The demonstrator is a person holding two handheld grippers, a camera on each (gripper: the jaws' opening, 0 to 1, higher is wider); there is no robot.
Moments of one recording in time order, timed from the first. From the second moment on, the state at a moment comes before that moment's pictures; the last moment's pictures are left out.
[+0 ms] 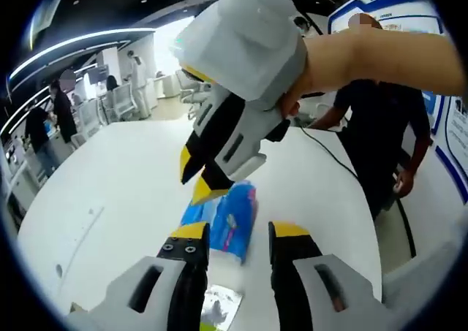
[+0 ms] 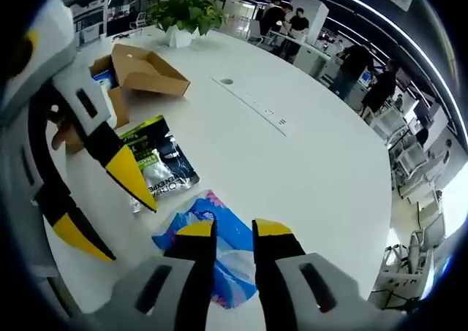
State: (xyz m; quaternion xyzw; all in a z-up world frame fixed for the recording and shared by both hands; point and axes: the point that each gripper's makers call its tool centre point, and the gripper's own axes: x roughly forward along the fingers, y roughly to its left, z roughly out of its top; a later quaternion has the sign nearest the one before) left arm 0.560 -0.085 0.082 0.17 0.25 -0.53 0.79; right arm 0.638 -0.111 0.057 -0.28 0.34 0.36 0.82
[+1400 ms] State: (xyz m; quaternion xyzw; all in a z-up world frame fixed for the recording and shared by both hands) left arm 0.542 0.107 0.170 0.07 0.24 -0.39 0.89; right arm 0.581 -0.021 0.117 -0.17 0.32 0.36 0.86
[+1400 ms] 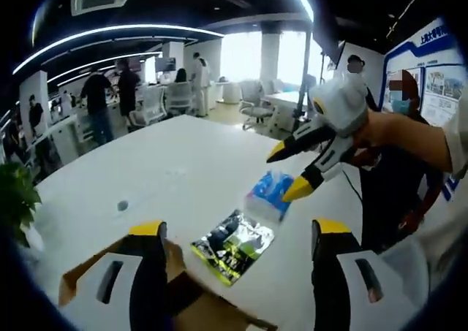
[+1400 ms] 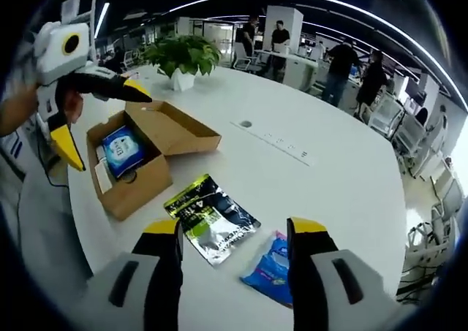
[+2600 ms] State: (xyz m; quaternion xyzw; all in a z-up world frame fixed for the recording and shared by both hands) left arm 0.518 0.274 0.149 0.04 0.25 -0.24 0.94; right arm 0.548 0.092 0.111 -0.11 0.31 0.43 0.84
